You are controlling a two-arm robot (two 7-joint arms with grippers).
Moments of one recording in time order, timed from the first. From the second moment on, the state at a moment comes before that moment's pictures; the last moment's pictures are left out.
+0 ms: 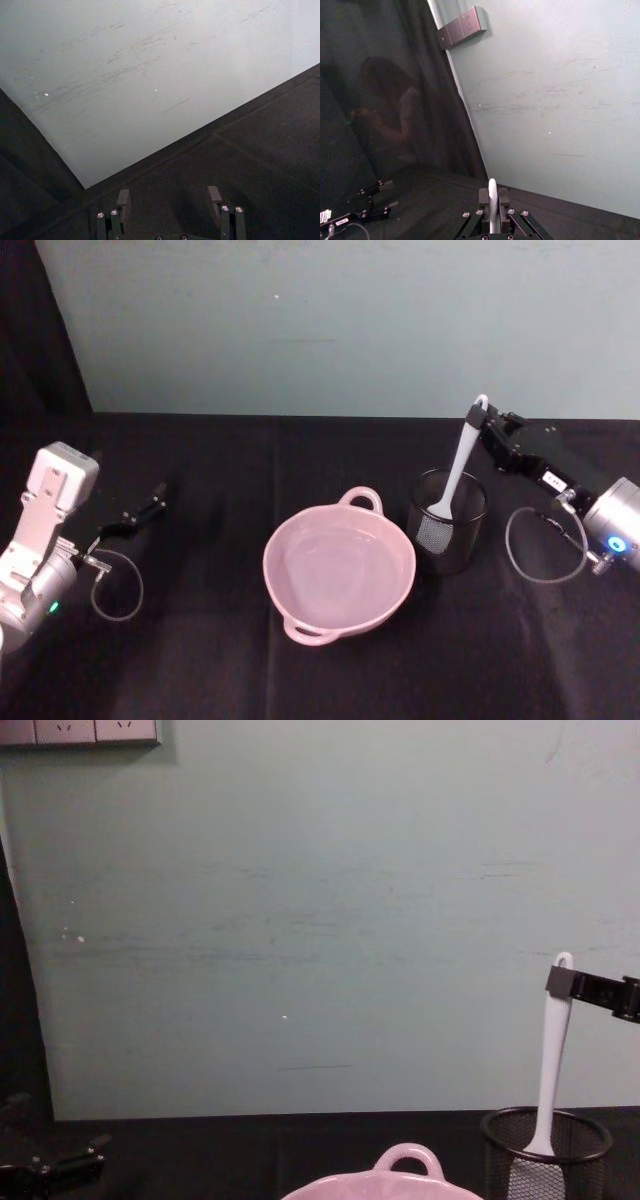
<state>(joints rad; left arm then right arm) -0.20 0.60 0.45 -1.41 -0.25 -0.12 0.03 0.29 0.50 -0.27 -1.41 0.77 0.00 0.57</state>
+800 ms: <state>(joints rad) -0.20 0.60 0.45 -1.41 -0.25 -0.12 0.03 0.28 0.49 -0.28 -1.37 0.82 -0.02 0.55</state>
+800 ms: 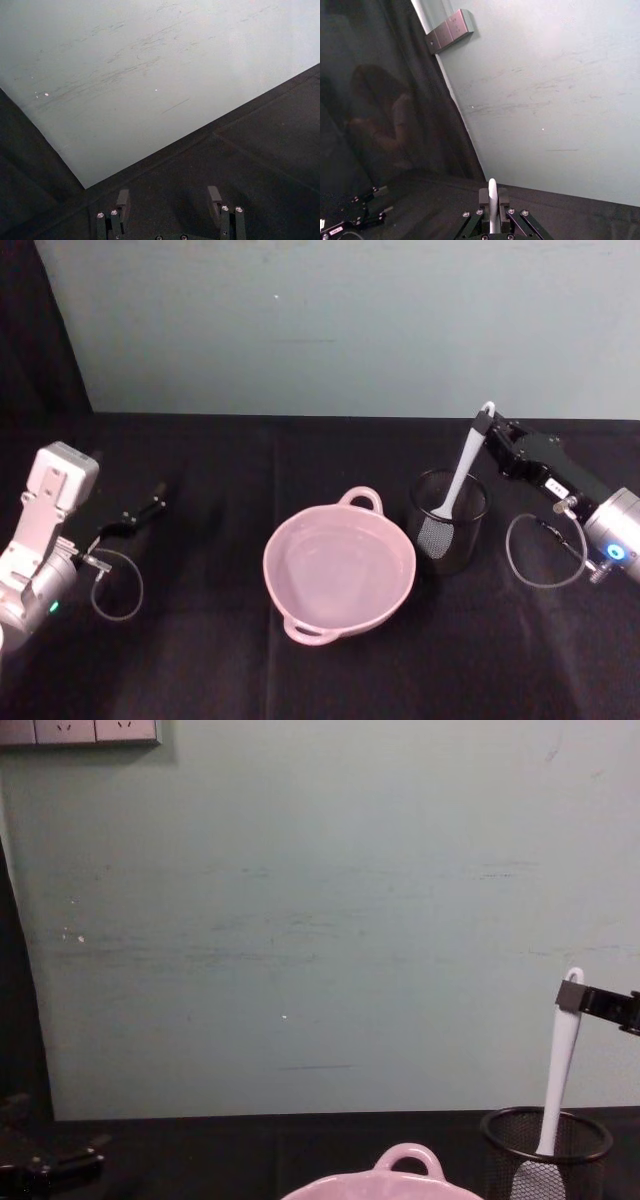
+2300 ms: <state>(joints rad) -0.20 0.60 0.45 -1.41 -0.25 -0.12 0.03 0.29 0.50 -0.28 -1.25 0.86 -0.01 0.58</state>
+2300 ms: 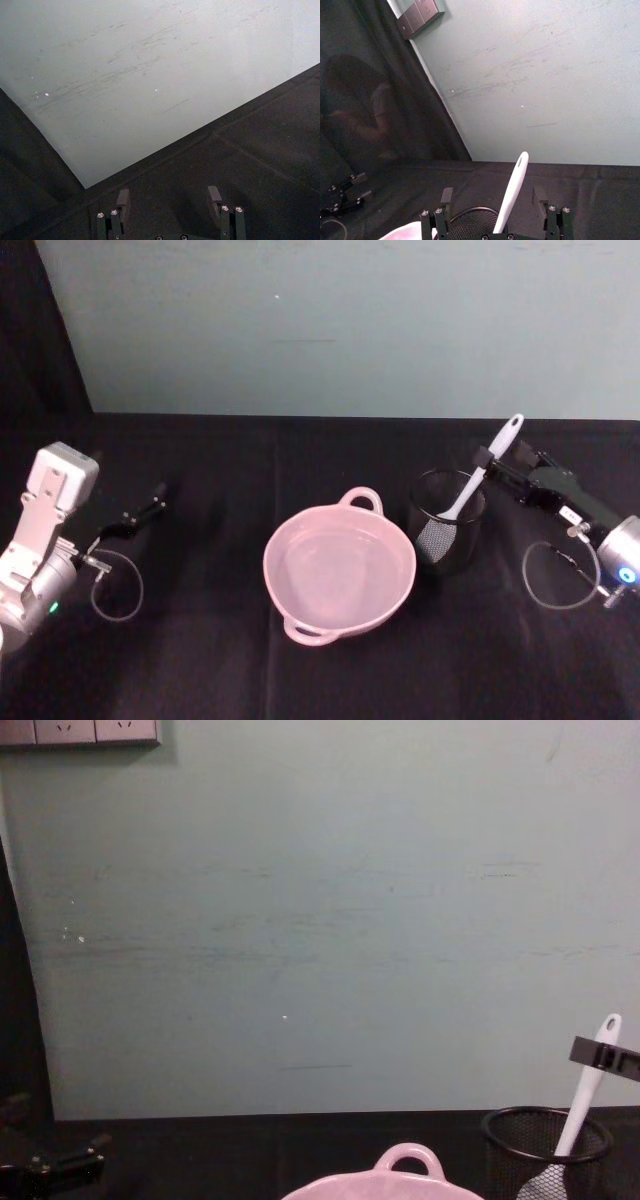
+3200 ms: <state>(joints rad) -0.20 0.60 0.45 -1.41 -0.25 -0.12 0.03 0.16 0.67 -0.29 -1.48 0.37 0.00 0.22</state>
